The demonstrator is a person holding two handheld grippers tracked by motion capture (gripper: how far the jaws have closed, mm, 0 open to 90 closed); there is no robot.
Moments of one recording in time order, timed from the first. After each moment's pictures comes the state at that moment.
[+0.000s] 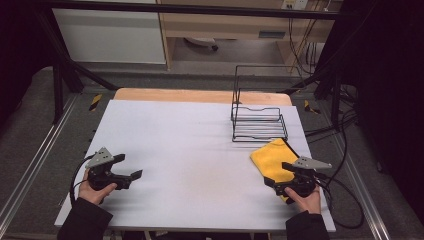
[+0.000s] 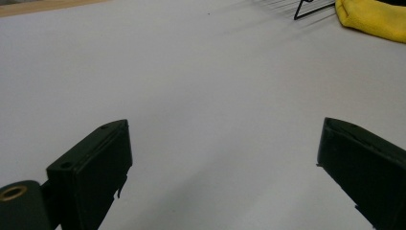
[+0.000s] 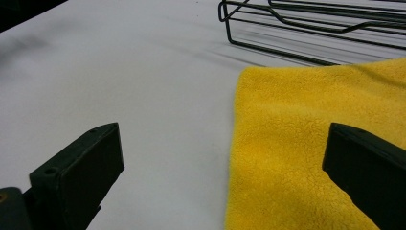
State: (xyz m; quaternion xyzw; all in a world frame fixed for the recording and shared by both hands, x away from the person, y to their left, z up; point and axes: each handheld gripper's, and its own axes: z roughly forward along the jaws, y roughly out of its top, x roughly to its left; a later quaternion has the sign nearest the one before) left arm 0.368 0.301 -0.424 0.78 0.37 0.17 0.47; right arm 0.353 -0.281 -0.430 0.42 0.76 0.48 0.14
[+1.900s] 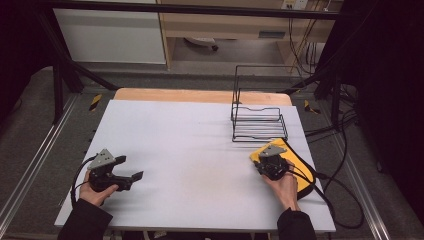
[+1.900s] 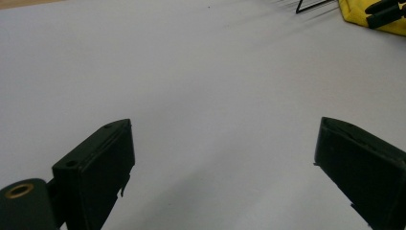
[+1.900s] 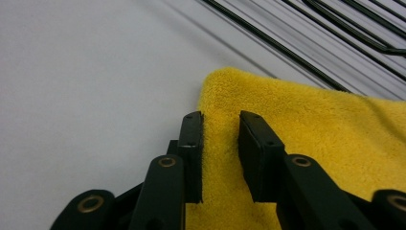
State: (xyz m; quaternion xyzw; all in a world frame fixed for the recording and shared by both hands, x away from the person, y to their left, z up) left arm 0.365 0.297 -0.427 0.78 0.38 0.17 0.46; right arm 0.409 -0.219 -0.449 0.39 0.84 0.29 0.25
